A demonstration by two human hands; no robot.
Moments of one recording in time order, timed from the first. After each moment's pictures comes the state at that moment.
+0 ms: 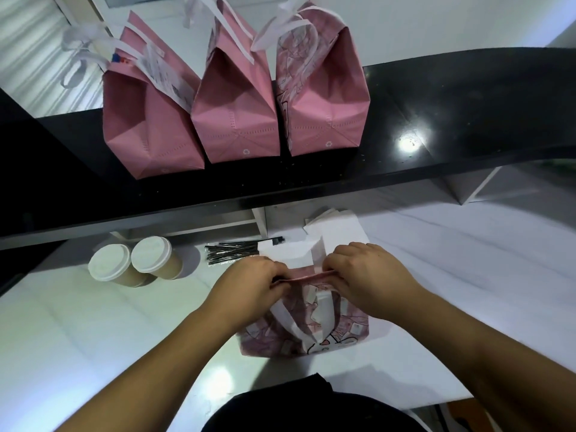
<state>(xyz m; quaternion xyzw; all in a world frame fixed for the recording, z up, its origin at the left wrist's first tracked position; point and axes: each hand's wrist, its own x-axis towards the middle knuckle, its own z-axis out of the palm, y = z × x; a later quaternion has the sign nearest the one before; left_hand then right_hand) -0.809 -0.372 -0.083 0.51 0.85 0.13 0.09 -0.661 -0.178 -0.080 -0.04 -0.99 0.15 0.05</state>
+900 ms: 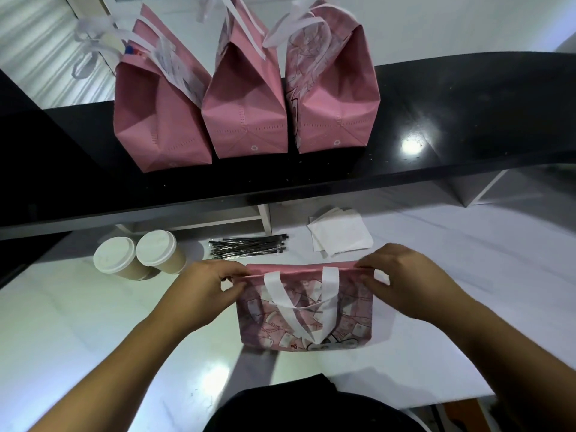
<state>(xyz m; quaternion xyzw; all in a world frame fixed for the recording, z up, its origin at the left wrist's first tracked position) -0.844 -0.447 -0.090 0.43 0.87 0.22 0.10 -0.626 -0.150 -0.081 -0.08 -0.97 0.19 0.08</state>
